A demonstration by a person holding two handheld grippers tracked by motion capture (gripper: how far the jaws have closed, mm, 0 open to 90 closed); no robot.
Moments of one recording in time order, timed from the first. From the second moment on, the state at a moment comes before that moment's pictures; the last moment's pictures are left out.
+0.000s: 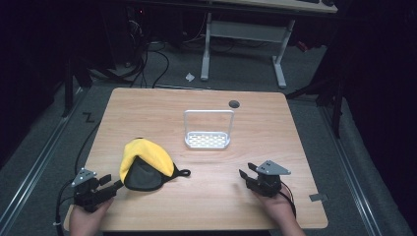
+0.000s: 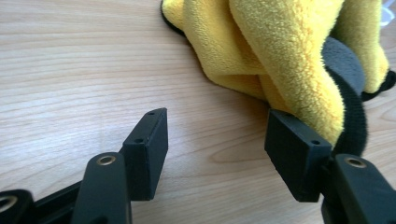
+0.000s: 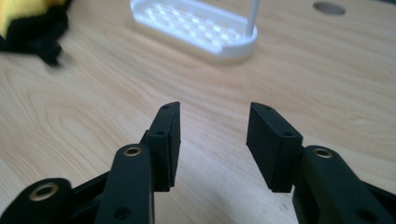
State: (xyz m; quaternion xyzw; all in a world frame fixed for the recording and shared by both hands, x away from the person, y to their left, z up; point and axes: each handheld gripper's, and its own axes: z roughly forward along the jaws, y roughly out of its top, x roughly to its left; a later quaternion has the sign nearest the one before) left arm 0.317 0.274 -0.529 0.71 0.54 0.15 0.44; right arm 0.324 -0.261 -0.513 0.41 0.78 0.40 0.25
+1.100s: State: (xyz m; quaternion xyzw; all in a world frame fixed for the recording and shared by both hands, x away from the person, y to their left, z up) left arm 0.316 0.273 -0.475 0.71 0.47 0.22 0.47; right arm 0.327 -0.259 -0.518 0.43 0.79 0.37 0.22
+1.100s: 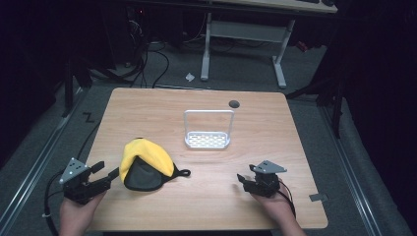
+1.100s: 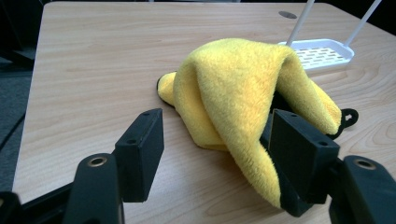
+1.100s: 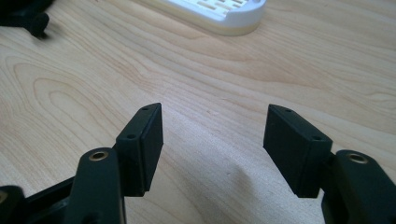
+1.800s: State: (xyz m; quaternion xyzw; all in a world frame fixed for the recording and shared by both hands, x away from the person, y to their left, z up) left arm 0.380 0.219 -0.457 0.77 0.45 0.18 0.42; right arm 0.327 -0.258 -0.510 0.44 0.78 0.39 0.21
